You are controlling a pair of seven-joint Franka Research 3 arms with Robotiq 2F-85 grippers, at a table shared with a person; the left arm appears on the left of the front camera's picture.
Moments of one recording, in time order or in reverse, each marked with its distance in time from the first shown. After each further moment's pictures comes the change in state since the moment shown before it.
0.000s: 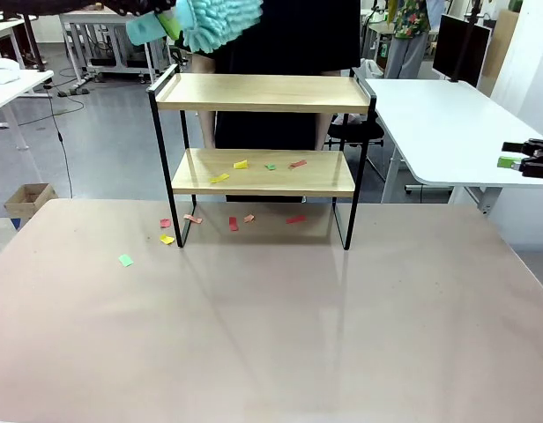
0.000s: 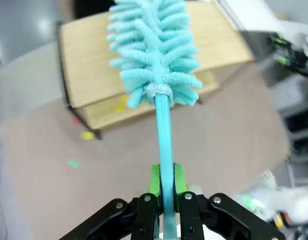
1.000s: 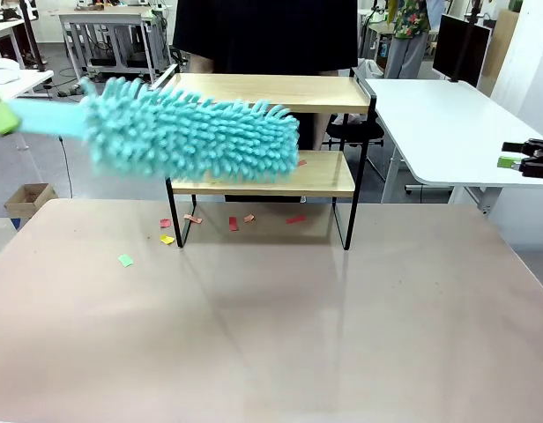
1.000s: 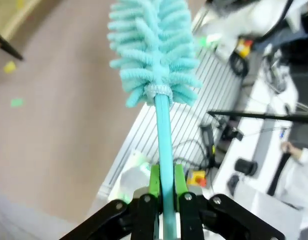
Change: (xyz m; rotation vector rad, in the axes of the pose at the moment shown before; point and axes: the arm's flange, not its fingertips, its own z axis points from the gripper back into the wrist) left arm -0.102 0.119 0.040 -0.430 0.574 -0.404; right arm 0.000 0.000 0.000 0.000 0.000 0.000
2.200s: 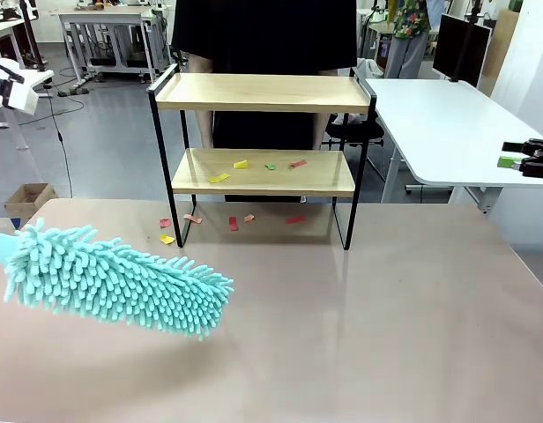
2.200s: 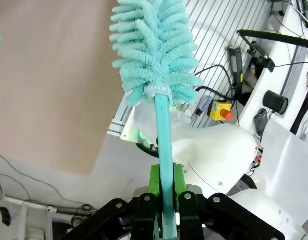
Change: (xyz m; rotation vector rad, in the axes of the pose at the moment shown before) left arm -0.046 0.033 -0.075 0.066 0.371 -0.030; right arm 0.000 0.000 0.000 0.000 0.000 0.000
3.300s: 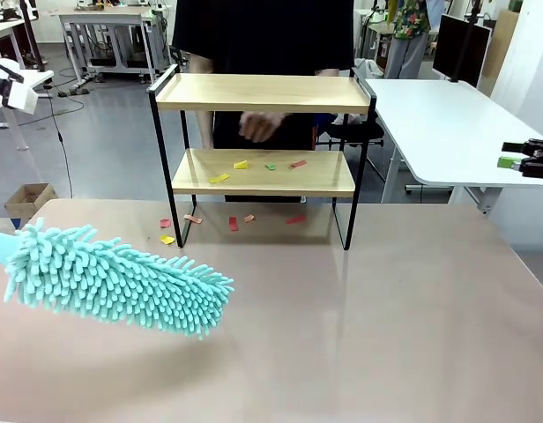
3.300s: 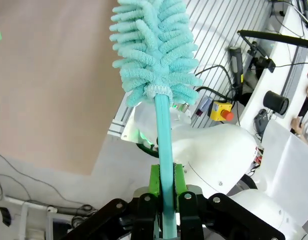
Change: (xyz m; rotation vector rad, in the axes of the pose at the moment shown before) left arm -0.001 -0.001 0.000 0.002 -0.002 0.000; right arm 0.000 0.000 0.000 0.000 0.000 0.000
